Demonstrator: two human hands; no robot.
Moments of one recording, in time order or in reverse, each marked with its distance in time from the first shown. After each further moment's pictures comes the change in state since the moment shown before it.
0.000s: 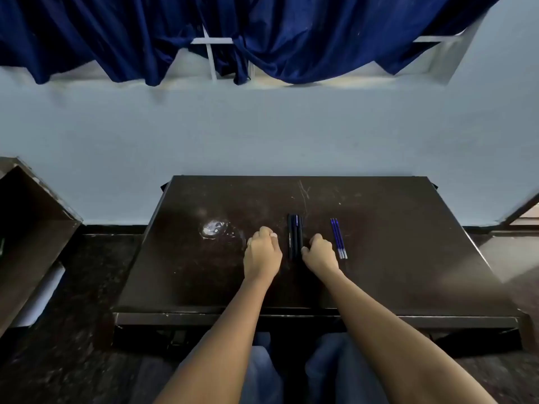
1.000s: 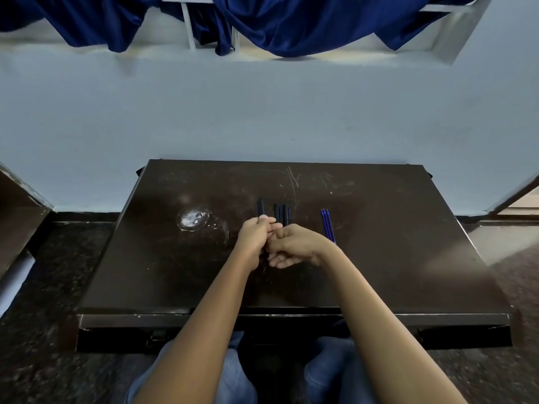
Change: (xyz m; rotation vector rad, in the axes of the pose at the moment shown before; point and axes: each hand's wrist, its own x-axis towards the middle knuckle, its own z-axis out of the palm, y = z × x) left_hand 0.043 0.011 0.021 -0.791 -0.352 -0.565; right_hand -0.006 -0.034 -0.038 0.386 -0.680 -0.050
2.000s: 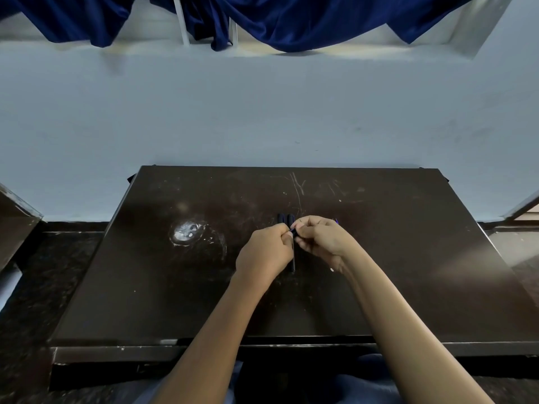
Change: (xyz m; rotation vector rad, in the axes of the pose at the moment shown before) left_hand -0.014 0.018 0.006 0.979 0.049 0.465; right_hand 0.028 0.008 -0.036 0.437 0.301 -0.186
